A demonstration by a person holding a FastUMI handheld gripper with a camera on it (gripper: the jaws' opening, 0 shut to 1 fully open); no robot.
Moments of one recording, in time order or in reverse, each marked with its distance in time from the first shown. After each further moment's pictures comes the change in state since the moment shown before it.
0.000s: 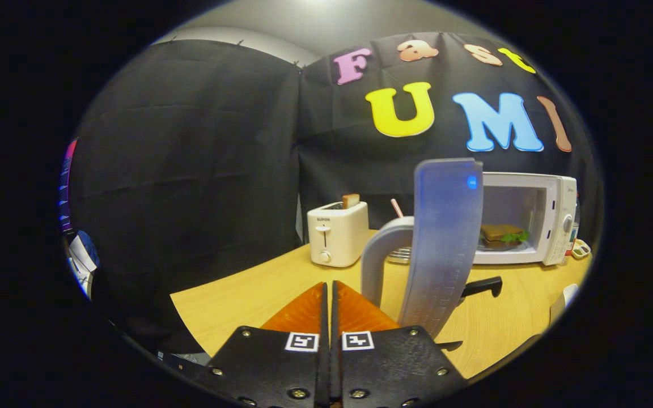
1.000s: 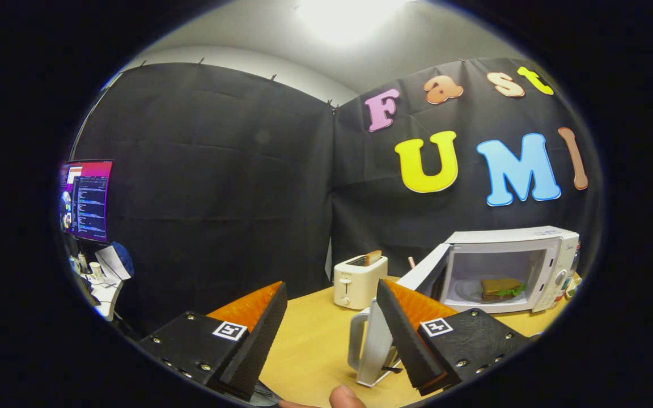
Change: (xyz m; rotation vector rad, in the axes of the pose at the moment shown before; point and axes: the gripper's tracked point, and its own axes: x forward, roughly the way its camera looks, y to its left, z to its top) arm -0.087 0.022 0.095 -0.092 -0.191 0.210
